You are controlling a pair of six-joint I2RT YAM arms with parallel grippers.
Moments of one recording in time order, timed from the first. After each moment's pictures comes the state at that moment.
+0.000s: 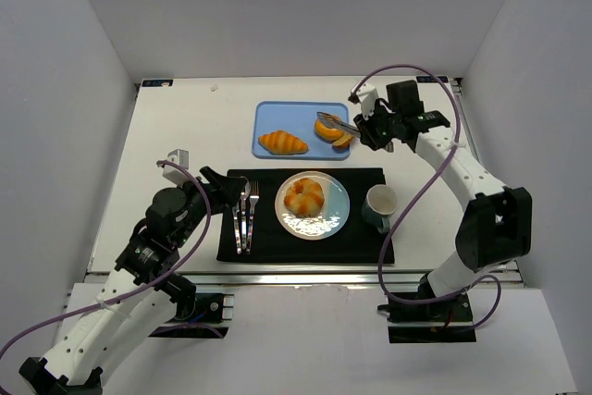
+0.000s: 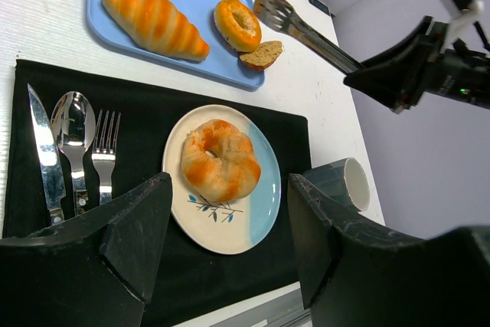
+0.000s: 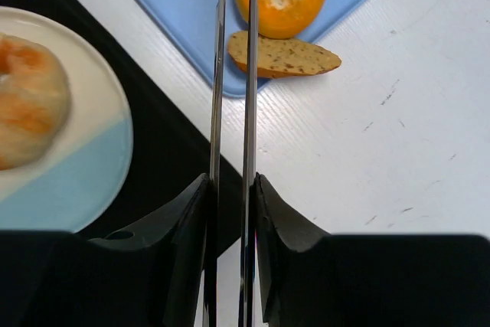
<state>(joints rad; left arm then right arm) -0.55 0.52 0.58 -0.27 -0.14 -0.76 0.31 1.55 1.33 -0.56 -0.32 -0.48</state>
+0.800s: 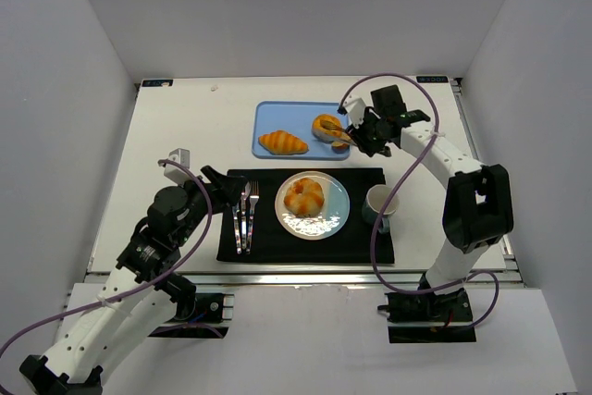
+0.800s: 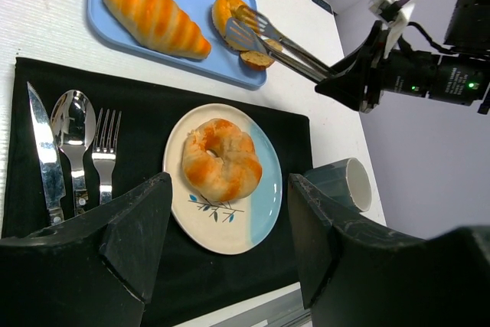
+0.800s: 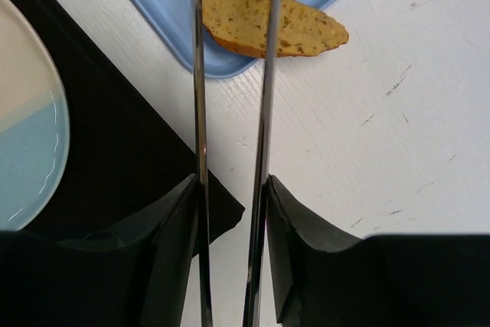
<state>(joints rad) -0.55 0.54 0.58 -0.27 -0.14 -0.77 0.34 1.73 1.37 -0.55 -0.19 -0.61</state>
